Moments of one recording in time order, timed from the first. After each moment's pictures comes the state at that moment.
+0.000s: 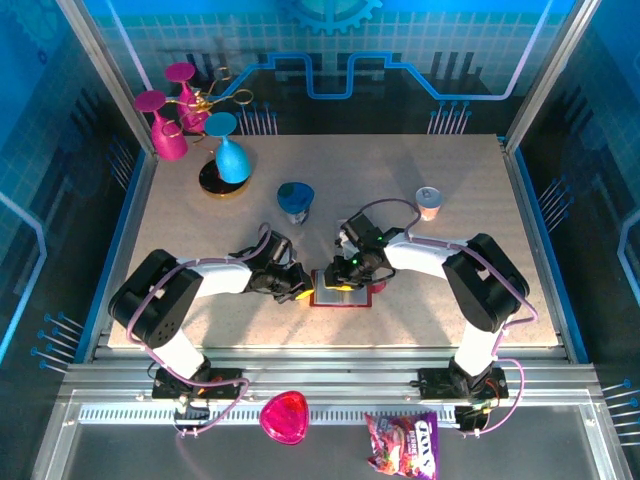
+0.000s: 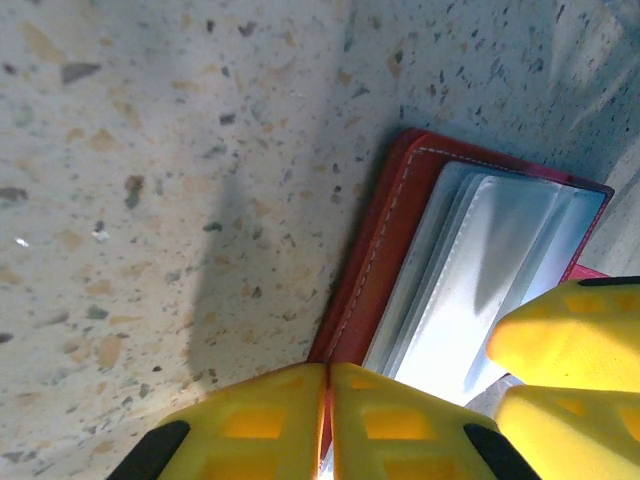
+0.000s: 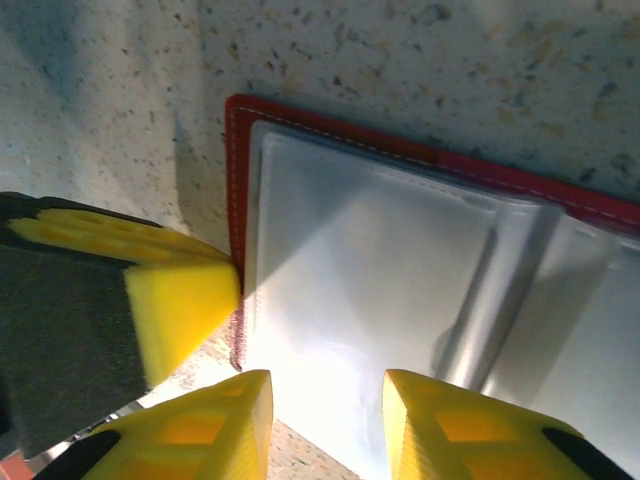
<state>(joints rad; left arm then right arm) -0.52 1.64 0.67 -0.07 0.50 -1.03 0.65 1.78 1.01 -0.42 -0.49 0.66</state>
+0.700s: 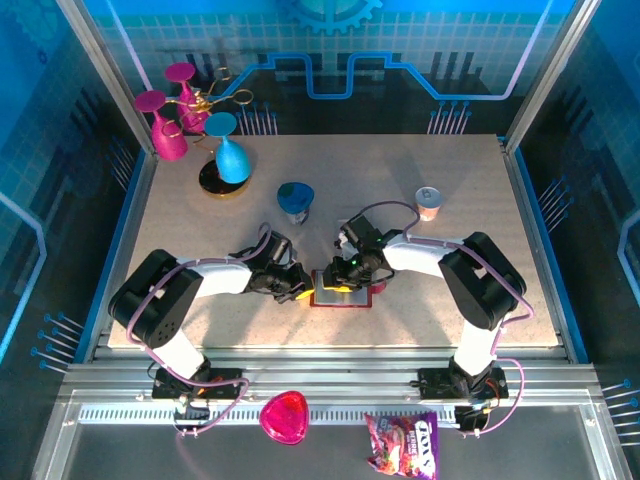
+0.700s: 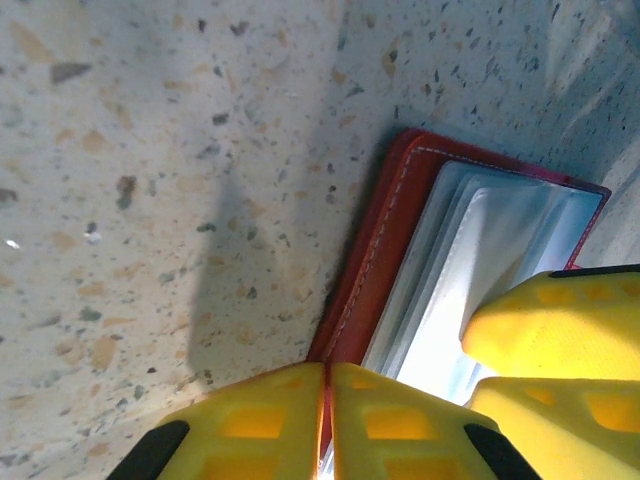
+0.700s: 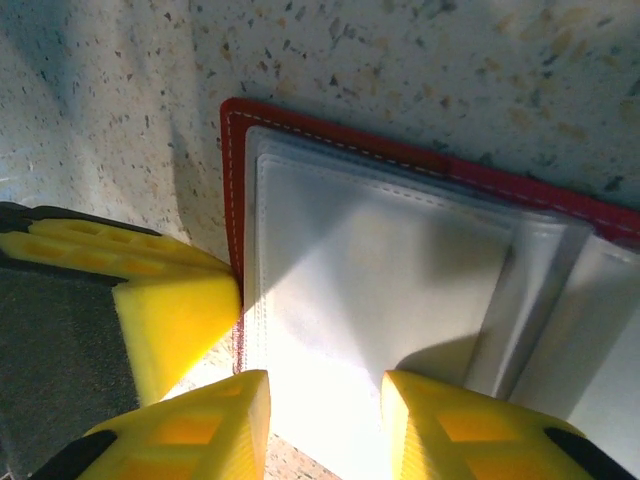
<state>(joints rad) -0.52 1.64 0.67 -0.06 0.51 -1.03 0.65 1.80 1.00 -0.39 -0.51 0.67</state>
